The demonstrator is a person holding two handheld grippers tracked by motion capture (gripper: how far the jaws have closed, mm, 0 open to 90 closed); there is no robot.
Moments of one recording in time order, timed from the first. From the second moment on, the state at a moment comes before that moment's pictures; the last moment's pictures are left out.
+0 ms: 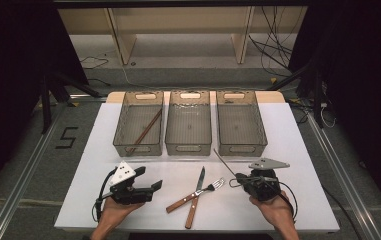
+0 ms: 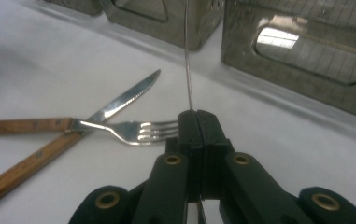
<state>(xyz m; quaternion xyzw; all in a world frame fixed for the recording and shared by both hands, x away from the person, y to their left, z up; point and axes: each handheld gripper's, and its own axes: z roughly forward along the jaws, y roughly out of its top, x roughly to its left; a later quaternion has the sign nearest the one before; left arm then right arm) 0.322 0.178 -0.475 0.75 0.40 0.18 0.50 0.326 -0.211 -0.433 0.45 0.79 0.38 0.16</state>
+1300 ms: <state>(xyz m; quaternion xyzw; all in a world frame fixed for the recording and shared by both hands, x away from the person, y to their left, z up) 0.316 0.188 -0.478 0.74 0.39 0.18 0.52 0.451 -0.135 -0.379 0.46 0.77 0.41 0.16</state>
